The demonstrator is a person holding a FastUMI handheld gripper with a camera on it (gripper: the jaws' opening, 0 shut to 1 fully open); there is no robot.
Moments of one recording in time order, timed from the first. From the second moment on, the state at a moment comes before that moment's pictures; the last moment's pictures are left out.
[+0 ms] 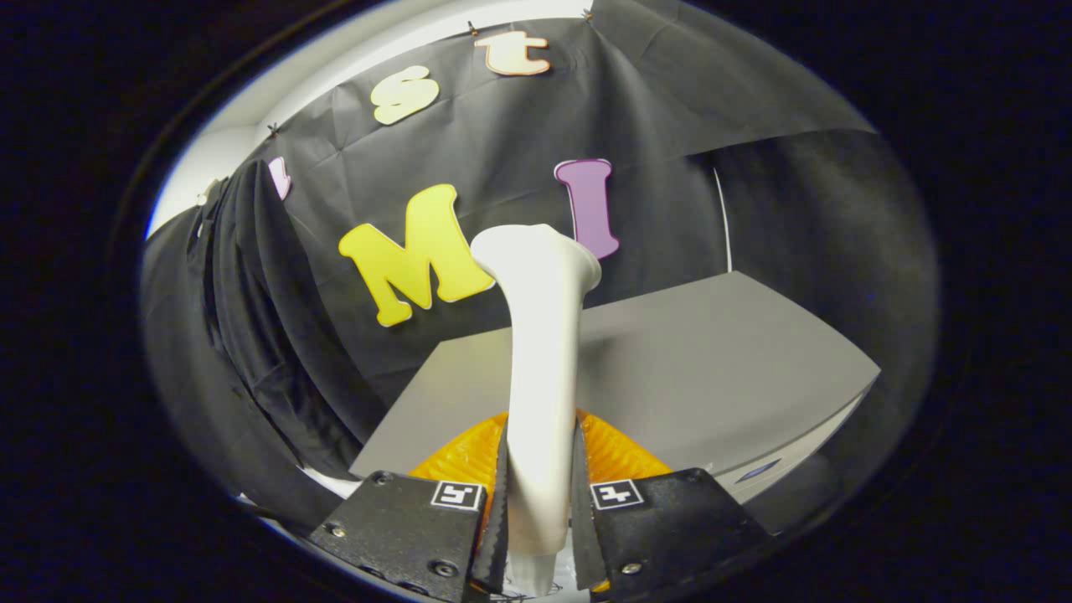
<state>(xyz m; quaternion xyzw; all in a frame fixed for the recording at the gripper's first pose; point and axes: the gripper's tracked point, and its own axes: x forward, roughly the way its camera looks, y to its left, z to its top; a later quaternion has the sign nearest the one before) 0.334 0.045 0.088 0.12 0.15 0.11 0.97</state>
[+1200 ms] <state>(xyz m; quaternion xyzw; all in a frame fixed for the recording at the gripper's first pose) 0.180 0.308 0.271 0.08 -0.02 0.18 0.98</state>
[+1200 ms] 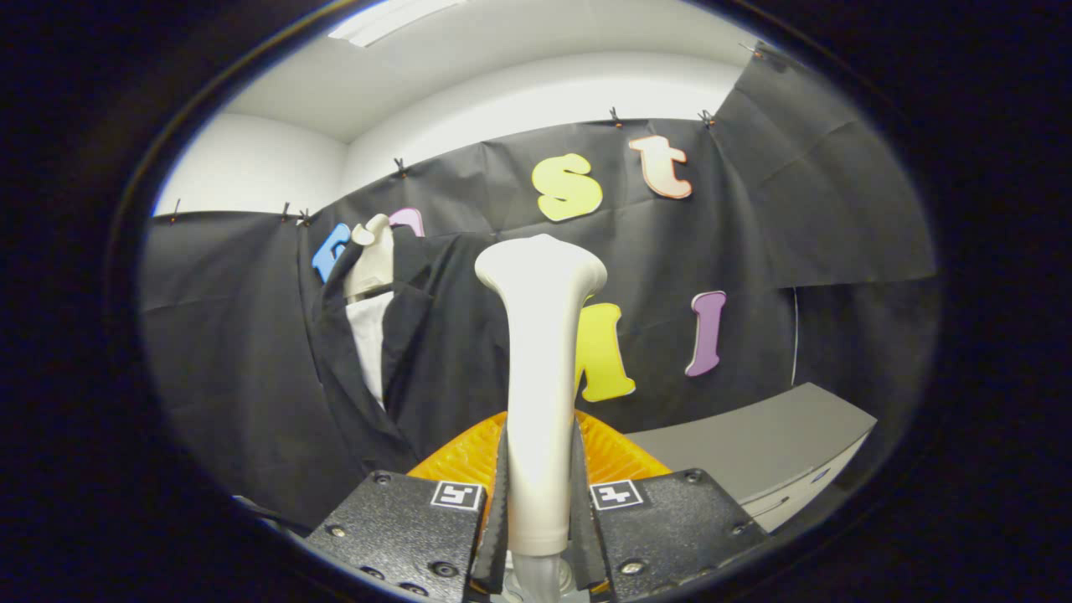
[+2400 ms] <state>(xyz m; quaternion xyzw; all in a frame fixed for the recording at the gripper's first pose) 0.191 0.410 0.244 0.00 0.01 0.20 0.98</state>
